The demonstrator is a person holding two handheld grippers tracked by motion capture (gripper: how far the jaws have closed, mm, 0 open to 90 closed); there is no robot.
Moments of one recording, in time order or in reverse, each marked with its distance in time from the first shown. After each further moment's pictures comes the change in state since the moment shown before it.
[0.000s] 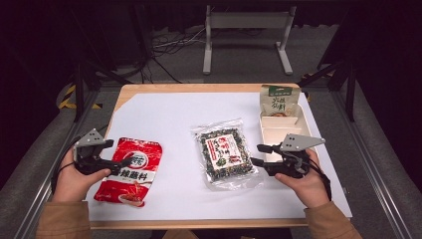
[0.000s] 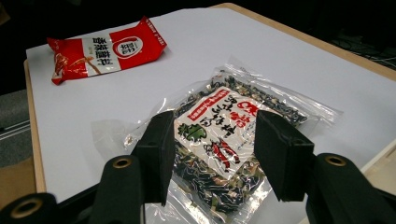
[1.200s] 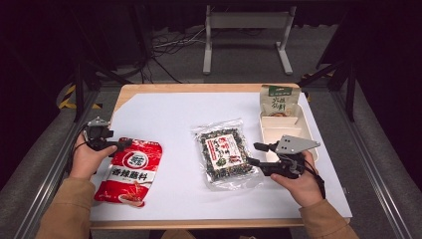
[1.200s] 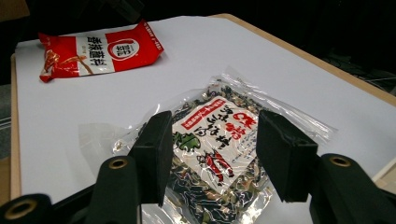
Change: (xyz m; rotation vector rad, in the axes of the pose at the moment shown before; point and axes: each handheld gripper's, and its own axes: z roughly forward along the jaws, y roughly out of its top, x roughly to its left) left arm 0.071 -0.009 0.071 0.054 0.110 -0.211; right arm 0.003 -0.001 0.010 -0.038 -0.027 -0.075
